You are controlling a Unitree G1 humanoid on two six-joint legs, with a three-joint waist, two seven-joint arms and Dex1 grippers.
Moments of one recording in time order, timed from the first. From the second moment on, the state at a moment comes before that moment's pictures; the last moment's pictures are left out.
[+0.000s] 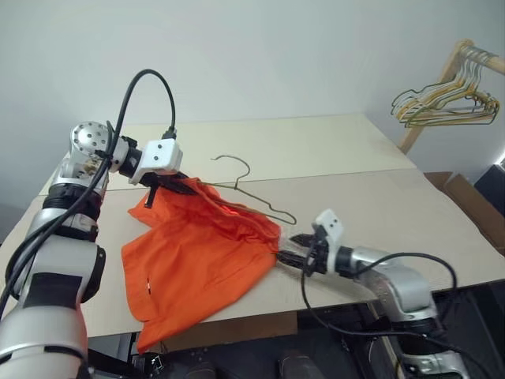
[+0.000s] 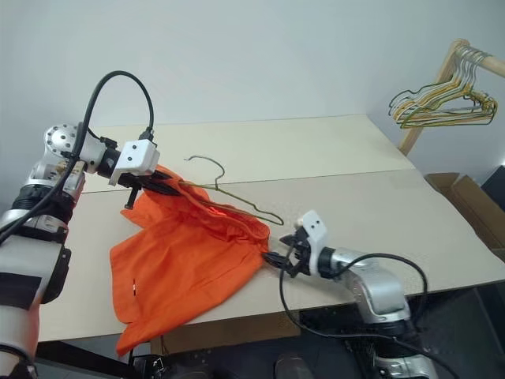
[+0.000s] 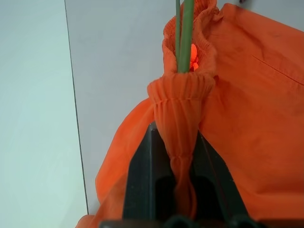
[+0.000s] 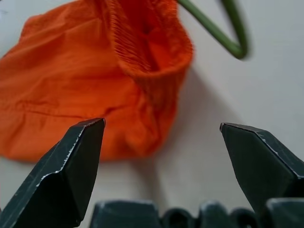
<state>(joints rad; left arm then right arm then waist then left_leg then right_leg) -1.13 0.73 -0.32 0.97 -0.10 -0.40 -1.61 -0.27 -0.35 0.09 -0.15 0.37 0.77 0.73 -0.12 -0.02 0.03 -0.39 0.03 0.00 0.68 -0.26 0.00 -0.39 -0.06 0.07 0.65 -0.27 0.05</state>
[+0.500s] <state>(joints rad) -1.12 0.73 -0.28 0.98 -0.09 -0.41 -1.61 -0.29 -0.31 0.11 -0.06 0.38 0.79 0.67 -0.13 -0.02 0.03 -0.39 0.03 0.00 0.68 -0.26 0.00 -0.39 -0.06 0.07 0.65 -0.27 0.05</state>
